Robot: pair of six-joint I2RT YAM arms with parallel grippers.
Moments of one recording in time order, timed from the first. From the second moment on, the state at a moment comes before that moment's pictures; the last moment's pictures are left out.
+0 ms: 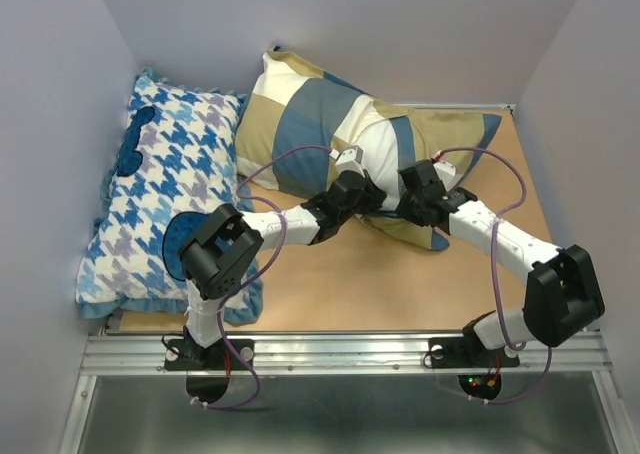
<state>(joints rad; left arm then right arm) -0.87 1.88 1.15 0.38 -0.18 -0.85 0.48 1.42 0.99 -0.52 0.38 0.86</state>
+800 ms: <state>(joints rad) -0.66 1.75 1.18 0.18 0.12 -0.85 0.34 1.22 0.78 -0.28 0.14 0.88</state>
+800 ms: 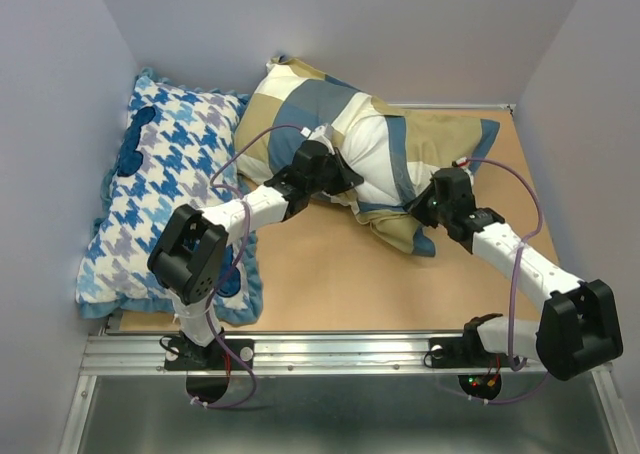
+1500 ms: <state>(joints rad) -0.48 1.43 1.06 0.02 0.24 -0.87 0.16 1.23 0.74 -0.07 -0.35 0.89</state>
